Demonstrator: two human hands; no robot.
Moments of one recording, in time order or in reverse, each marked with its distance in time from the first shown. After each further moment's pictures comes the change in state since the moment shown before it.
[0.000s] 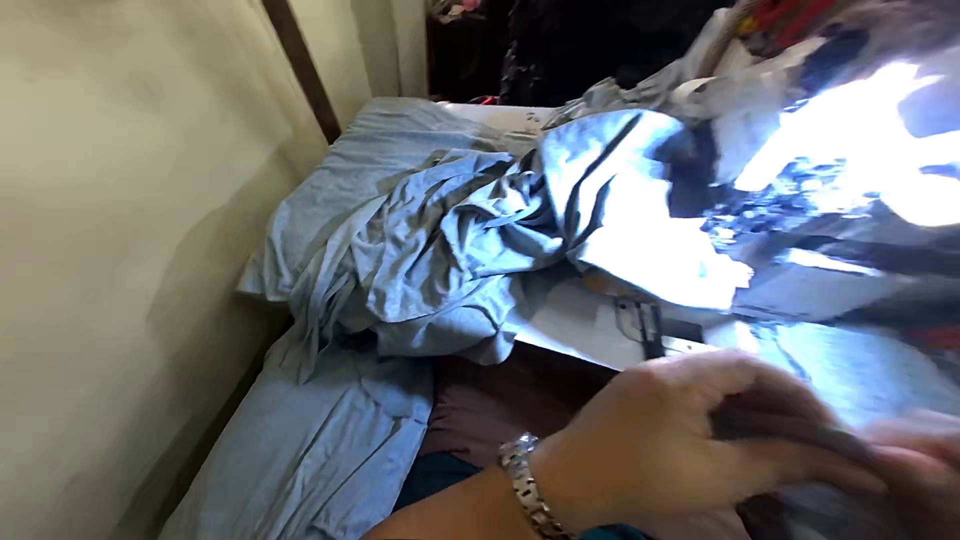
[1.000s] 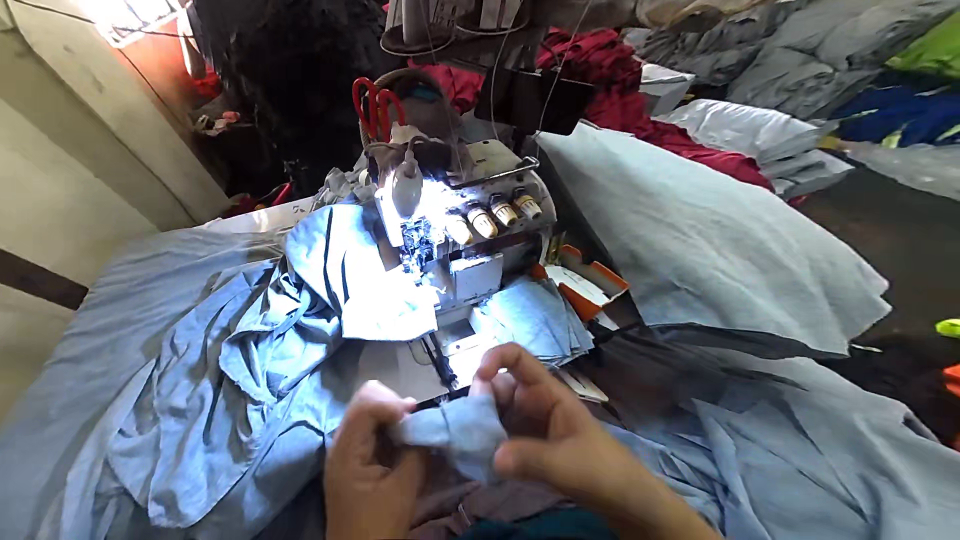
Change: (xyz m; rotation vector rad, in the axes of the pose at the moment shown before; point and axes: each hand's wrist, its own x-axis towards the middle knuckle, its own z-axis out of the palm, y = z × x) left_hand -0.003 -0.014 -0.019 0.247 0.077 0.038; right_hand -0.005 0.025 0.014 0.692 0.077 0.120
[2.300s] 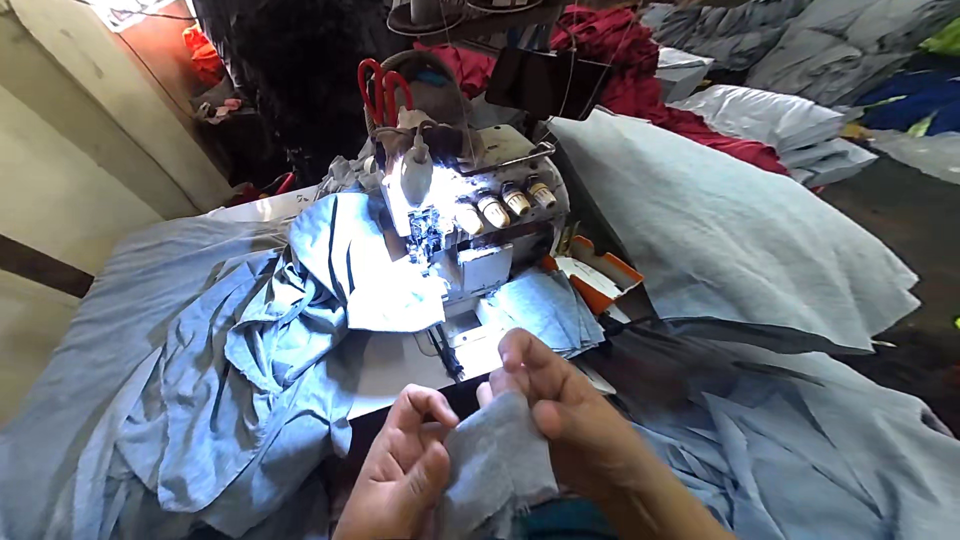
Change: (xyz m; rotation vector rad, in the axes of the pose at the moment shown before) left_hand -0.005 0.006 -0.003 -0.863 -0.318 -0.395; right_hand 0.005 0.005 -0.002 0.370 -0.049 0.038
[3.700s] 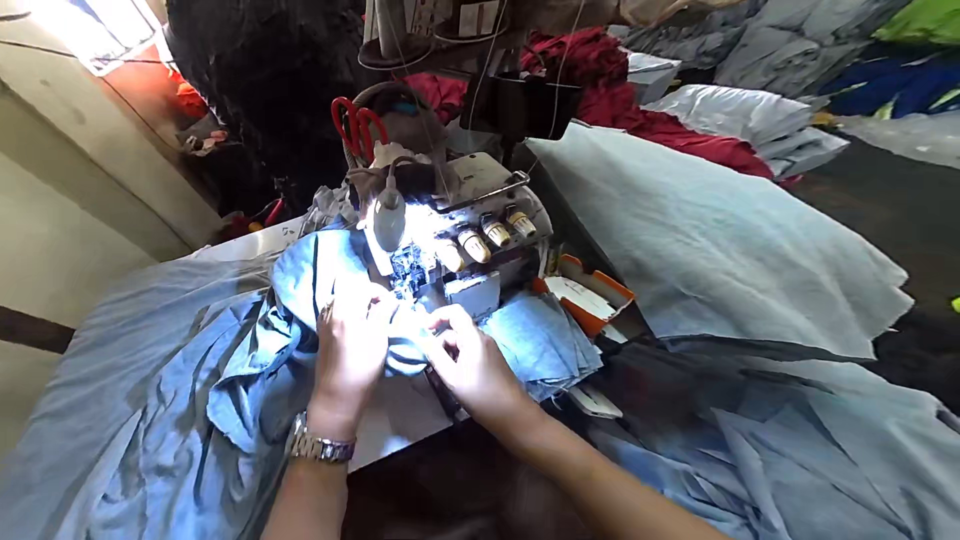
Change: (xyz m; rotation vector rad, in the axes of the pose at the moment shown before) left_hand 0.138 0.030 -0.069 1.702 0.374 0.249; right_hand 0.074 0.038 -0.039 -1.195 0.559 0.116
